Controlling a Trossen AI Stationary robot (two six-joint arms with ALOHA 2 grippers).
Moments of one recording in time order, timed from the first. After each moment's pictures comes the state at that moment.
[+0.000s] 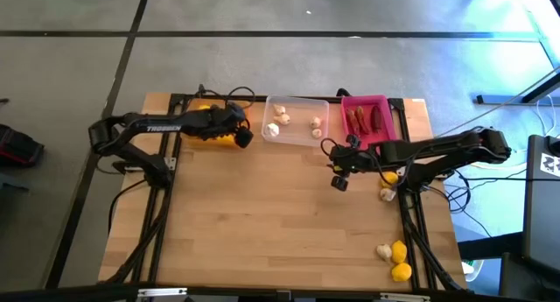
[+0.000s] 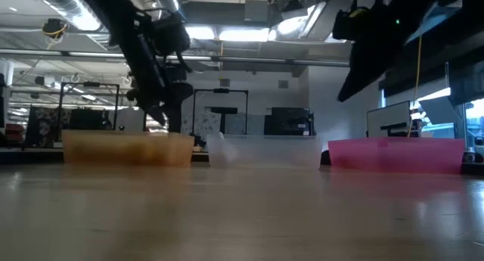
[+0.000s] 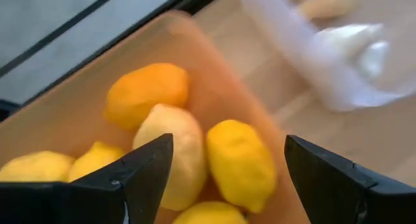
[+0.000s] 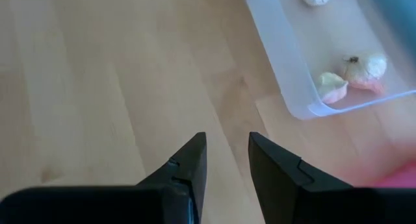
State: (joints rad) left arm 0.46 1.42 0.81 -0.39 -0.41 -0.32; right arm 0.06 1.21 0.82 -0.56 0.30 0.28
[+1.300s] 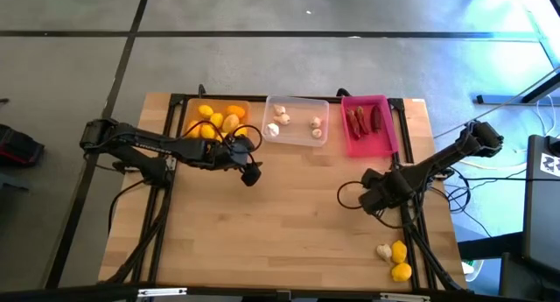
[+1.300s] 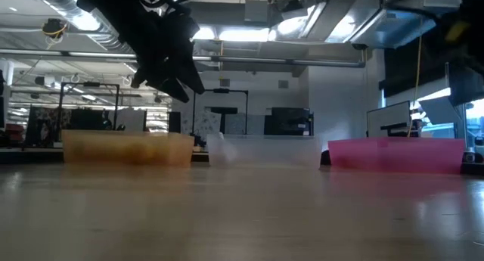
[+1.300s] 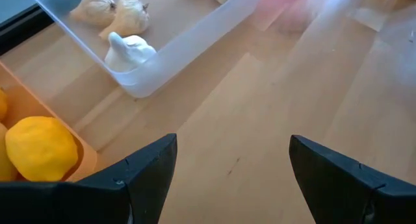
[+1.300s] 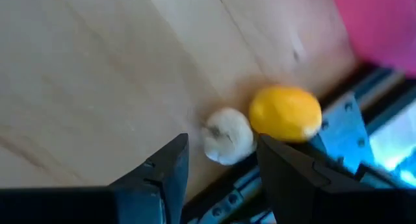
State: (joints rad) left arm -0.01 1.35 0.81 -0.30 -0.42 -0.54; right arm 0.50 1.27 0.88 -1.36 0.10 1.11
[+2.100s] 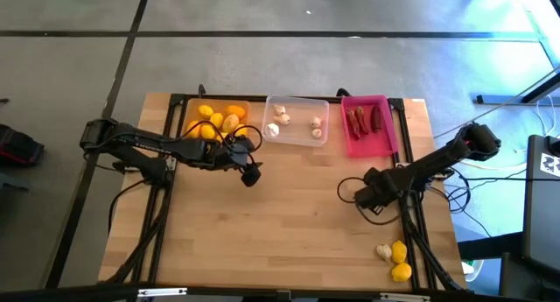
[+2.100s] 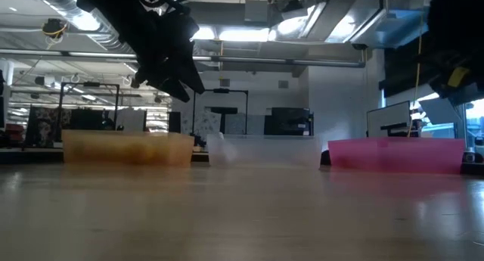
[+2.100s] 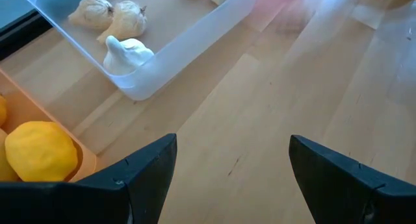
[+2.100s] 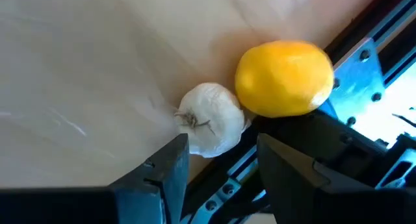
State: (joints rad) left arm -0.01 1.35 0.81 -0.30 -0.42 -0.52; right arm 0.42 1.33 0.73 -1.31 -0.02 1.18
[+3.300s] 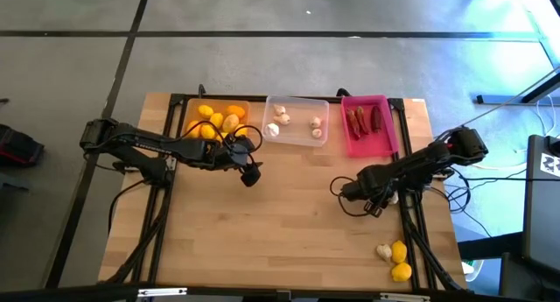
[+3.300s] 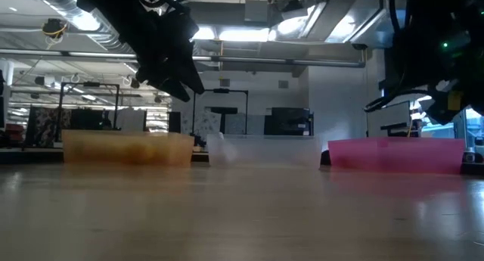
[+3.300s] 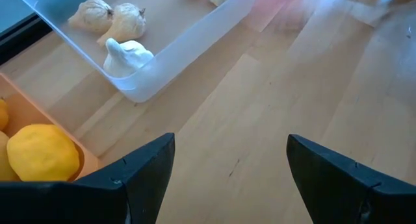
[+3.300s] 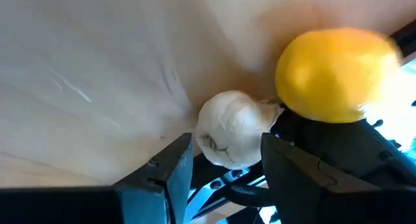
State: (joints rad) left arm -0.01 1.35 0.81 -0.29 -0.42 -0.51; right arm 0.27 1.49 0.74 -1.27 -0.18 0.86
